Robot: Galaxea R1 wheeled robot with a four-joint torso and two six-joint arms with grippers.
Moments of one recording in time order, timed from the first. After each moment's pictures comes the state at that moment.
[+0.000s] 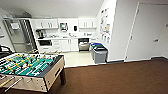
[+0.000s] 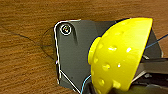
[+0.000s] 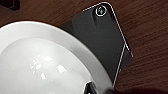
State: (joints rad) left arm 1.51 2.85 -2.64 0.84 -0.15 -0.80; right arm -1.58 2.77 -2.35 0.36 0.18 -0.18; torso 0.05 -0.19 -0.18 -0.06
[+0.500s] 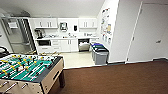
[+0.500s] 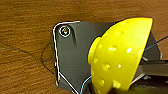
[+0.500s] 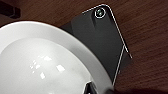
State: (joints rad) left arm 1.51 2.85 -2.64 0.84 -0.15 -0.80; right arm -1.58 2.77 -2.35 0.36 0.18 -0.18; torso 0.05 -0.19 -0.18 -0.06
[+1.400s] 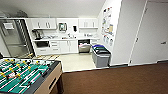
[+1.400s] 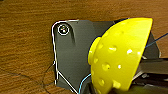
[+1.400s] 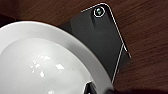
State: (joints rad) left arm 1.51 2.86 -2.64 0.85 -0.15 -0.80; right arm -1.58 2.76 -2.36 0.36 0.18 -0.18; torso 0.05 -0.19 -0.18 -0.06
